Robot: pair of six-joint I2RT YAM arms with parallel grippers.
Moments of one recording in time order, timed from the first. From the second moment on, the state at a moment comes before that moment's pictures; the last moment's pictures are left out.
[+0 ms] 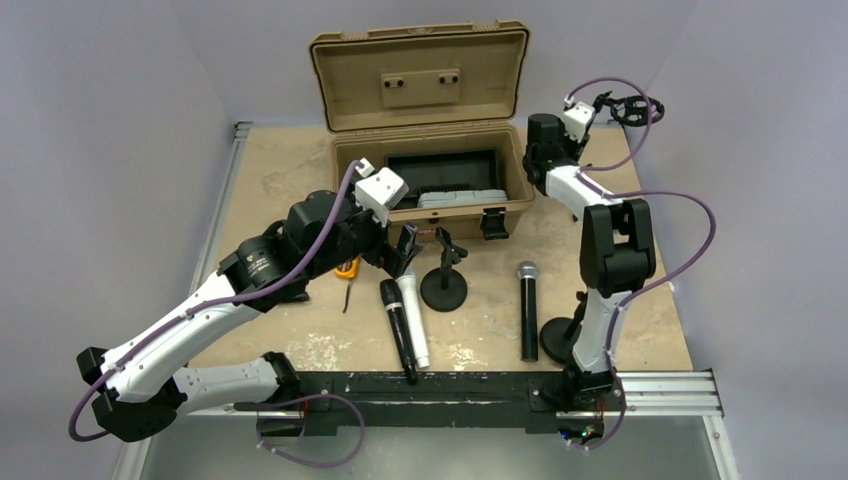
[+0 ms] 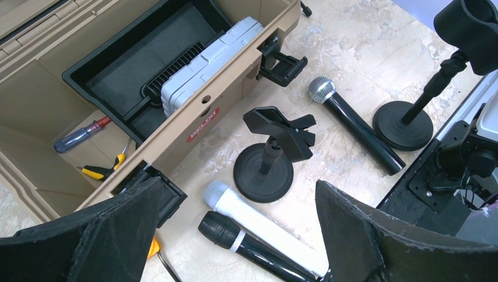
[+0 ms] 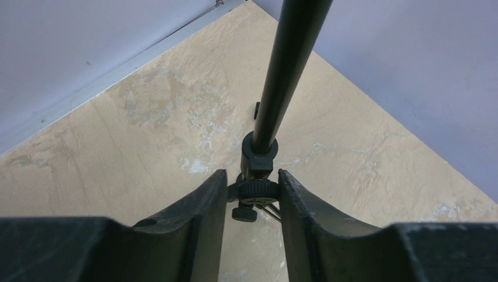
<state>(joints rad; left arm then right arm) -0.93 1.04 1.28 -0.62 -0.14 -0.10 0.17 1.99 1.46 0.04 0.93 0.33</state>
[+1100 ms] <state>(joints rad) -0.93 1.07 1.28 -0.62 -0.13 -0.11 0.22 2.07 1.50 0.06 1.06 -0.26</state>
